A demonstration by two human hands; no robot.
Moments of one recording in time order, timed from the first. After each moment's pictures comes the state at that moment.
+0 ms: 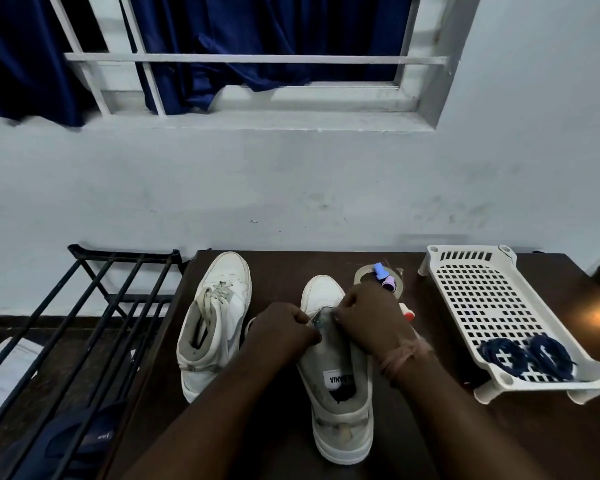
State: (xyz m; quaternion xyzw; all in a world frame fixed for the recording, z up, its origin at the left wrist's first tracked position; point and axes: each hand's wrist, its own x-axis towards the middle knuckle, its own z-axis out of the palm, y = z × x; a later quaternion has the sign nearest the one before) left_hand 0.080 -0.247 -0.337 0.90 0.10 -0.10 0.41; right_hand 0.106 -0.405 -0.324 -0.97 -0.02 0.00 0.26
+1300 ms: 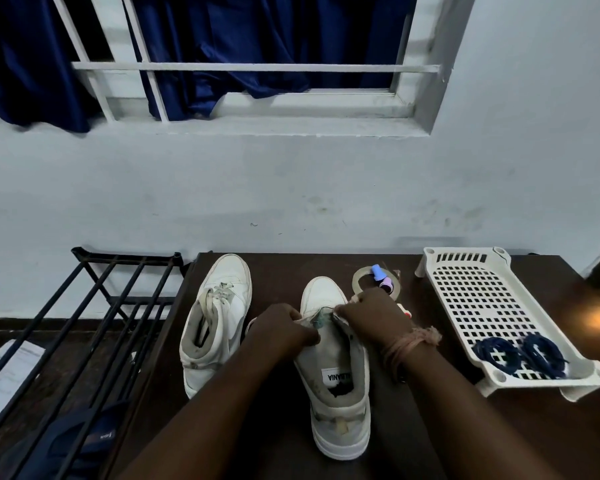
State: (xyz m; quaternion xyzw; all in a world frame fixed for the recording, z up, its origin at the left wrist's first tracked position) left_hand 0.086 -0.243 -0.346 0.89 0.12 -0.14 0.43; right_hand 0.106 -0.415 -0.320 -0.91 0.09 0.10 0.39
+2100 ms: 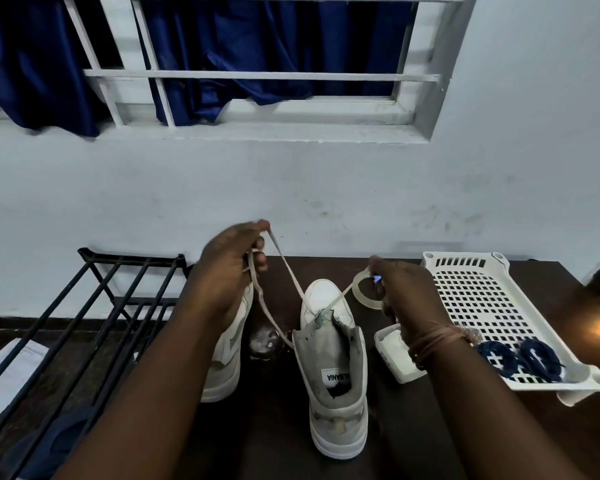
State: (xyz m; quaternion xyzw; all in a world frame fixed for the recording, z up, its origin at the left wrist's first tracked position) left_hand 0.100 -0.199 -0.259 0.59 0.05 0.05 0.80; right_hand 0.109 -0.442 -0.290 -0.73 0.13 -0.06 0.66
